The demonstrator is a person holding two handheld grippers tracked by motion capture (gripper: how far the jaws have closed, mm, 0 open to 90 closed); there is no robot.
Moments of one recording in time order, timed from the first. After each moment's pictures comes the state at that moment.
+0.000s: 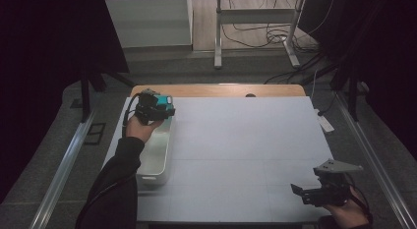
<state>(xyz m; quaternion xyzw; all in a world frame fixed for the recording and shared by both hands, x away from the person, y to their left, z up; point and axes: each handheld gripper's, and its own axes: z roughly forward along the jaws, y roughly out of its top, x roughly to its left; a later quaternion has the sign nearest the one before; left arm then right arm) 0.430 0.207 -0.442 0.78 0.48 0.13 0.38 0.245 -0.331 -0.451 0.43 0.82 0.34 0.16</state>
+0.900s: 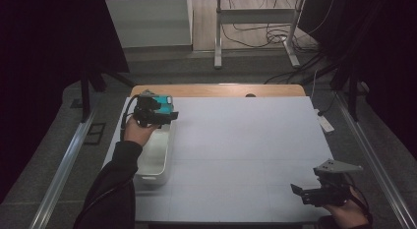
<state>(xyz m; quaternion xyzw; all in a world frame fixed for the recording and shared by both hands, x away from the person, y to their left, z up) 0.412 0.204 -0.434 0.78 0.46 0.15 0.40 0.244 -0.330 -0.451 0.43 0.82 0.34 0.17</state>
